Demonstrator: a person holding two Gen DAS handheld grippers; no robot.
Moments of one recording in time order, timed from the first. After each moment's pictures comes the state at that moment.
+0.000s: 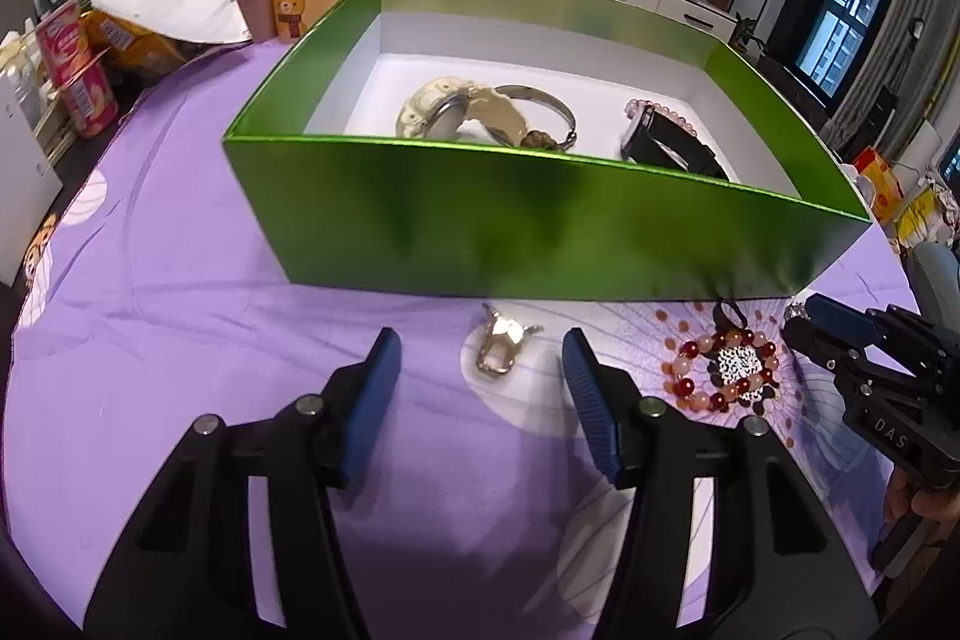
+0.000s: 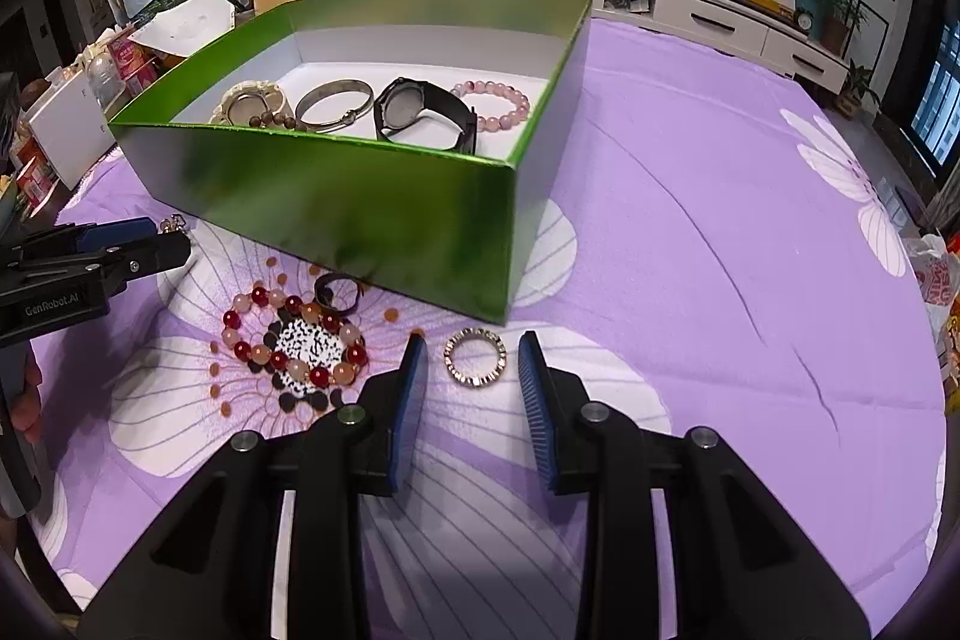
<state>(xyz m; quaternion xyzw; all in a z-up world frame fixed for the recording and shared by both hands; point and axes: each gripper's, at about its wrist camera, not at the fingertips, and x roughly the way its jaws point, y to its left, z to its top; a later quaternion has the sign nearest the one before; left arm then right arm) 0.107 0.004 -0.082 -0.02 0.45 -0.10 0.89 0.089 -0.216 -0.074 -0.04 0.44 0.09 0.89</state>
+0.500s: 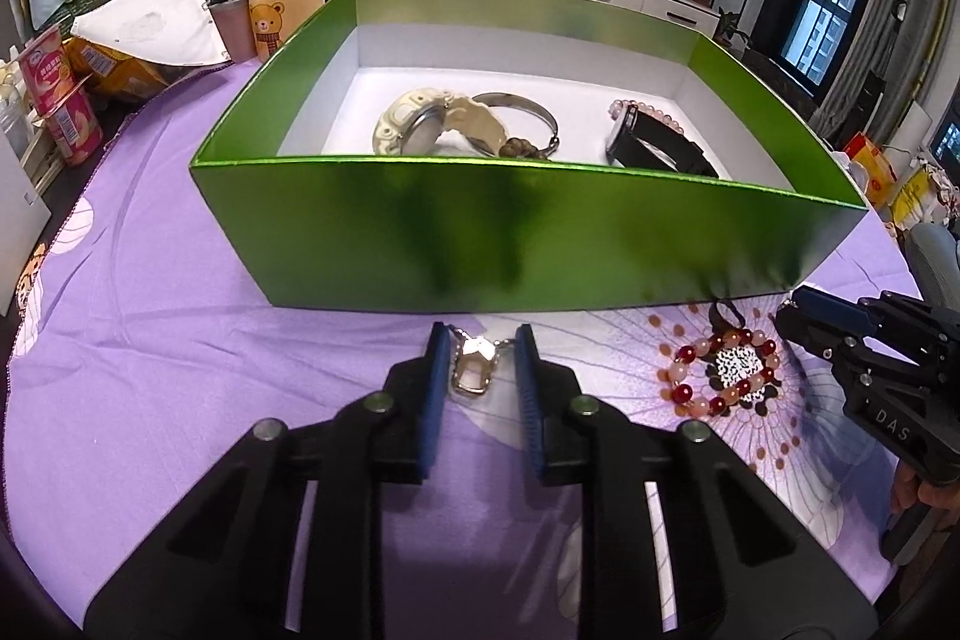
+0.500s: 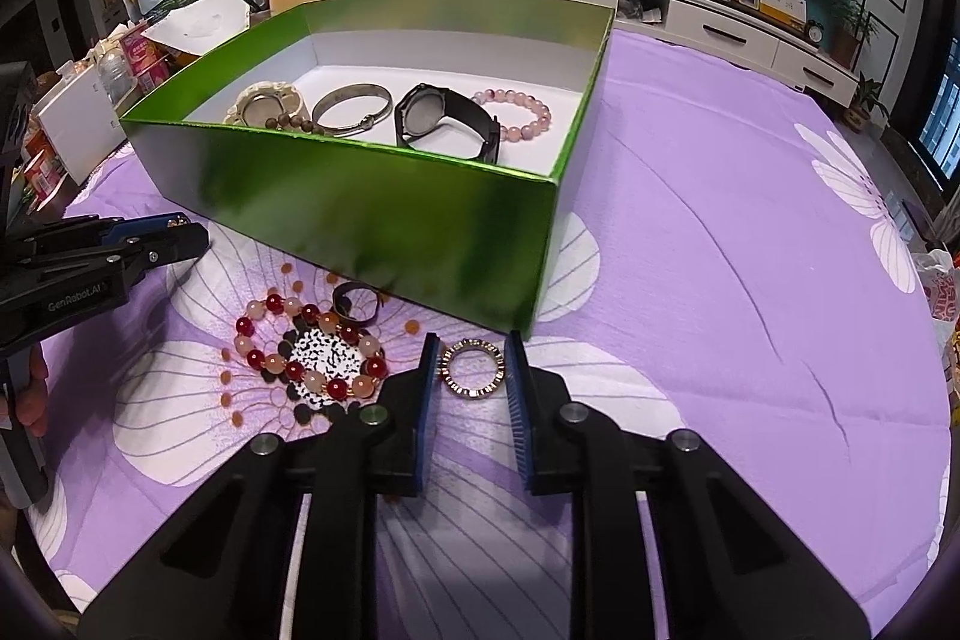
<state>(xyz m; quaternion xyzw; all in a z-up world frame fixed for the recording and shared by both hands) 0.111 -0.001 -0.085 -0.01 0.43 -0.12 0.89 0.090 -0.210 -0.076 -0.04 0.43 0.11 0.90</state>
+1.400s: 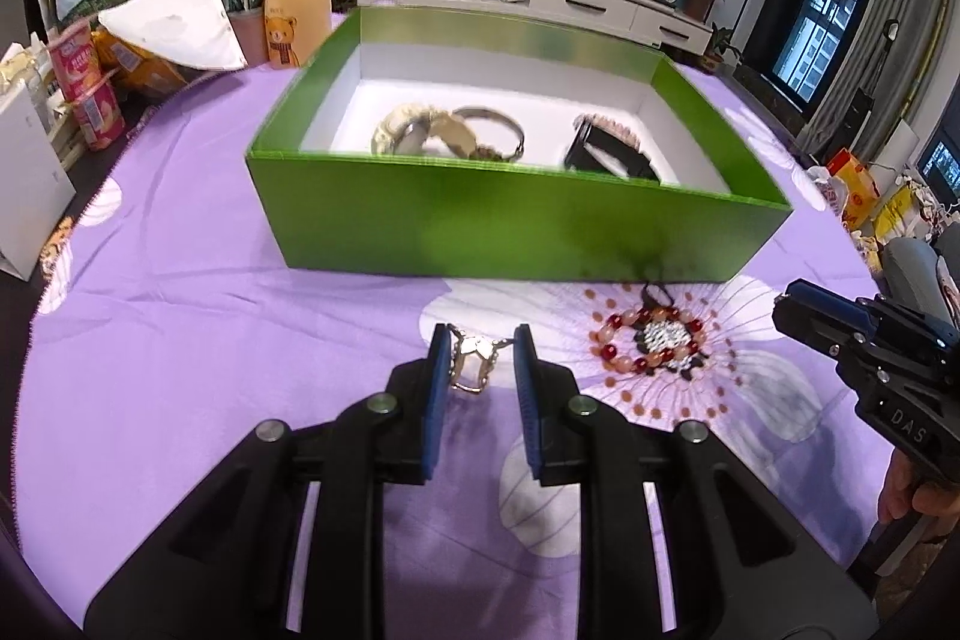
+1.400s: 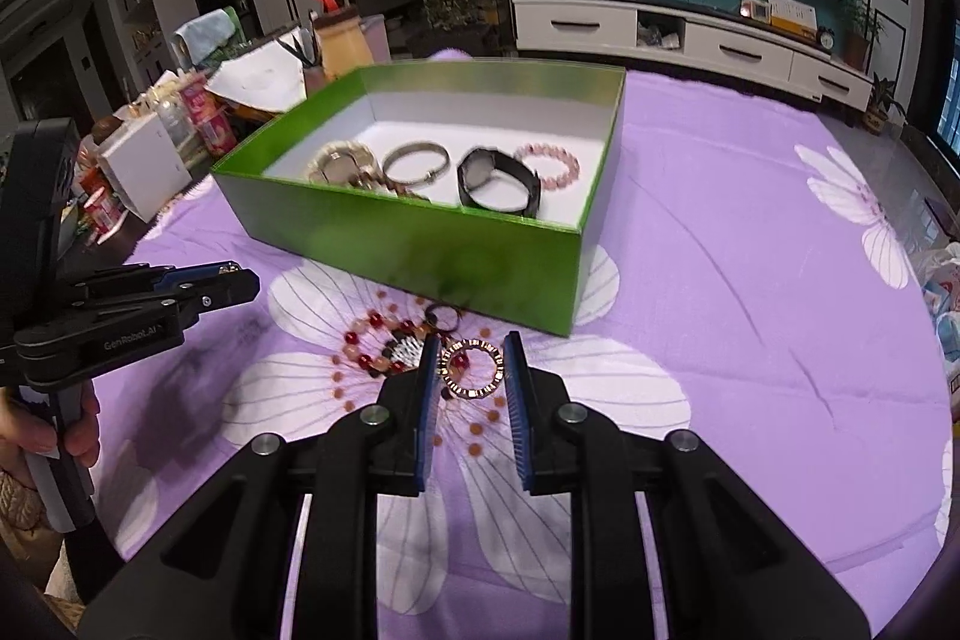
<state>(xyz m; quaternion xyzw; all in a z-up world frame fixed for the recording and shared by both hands) 0.071 -0.001 -0.050 -0.03 0.43 -0.12 0.90 0.047 -0.212 -0.029 -0.01 0.39 0.15 0.91</state>
